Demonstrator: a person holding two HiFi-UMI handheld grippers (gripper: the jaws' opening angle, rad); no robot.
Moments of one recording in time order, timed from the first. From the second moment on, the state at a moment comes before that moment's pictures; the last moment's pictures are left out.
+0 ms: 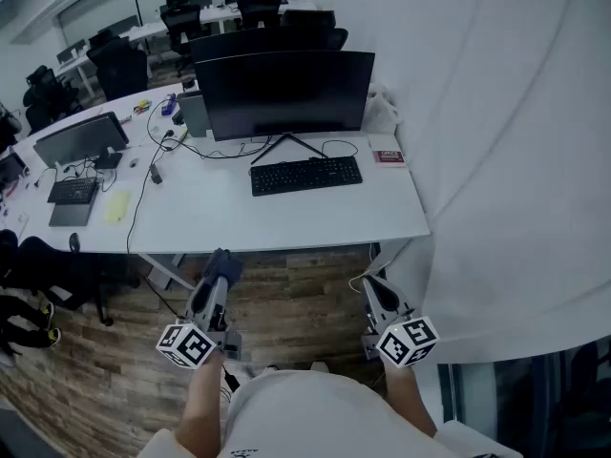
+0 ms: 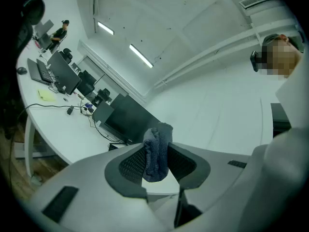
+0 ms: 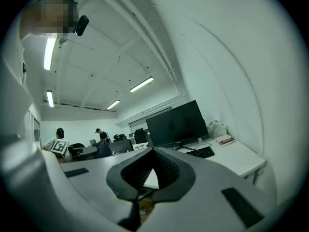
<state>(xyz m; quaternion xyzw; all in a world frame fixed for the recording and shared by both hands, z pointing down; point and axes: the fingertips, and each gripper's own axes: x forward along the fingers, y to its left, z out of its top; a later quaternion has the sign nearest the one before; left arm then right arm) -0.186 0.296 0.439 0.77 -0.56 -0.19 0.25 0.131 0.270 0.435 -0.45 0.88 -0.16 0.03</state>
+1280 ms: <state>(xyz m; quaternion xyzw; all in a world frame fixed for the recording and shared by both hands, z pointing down) -0.102 0.308 0.434 0.75 -0.61 -0.15 0.21 0.191 0.275 0.479 -0.35 0.91 -0.21 0.00</state>
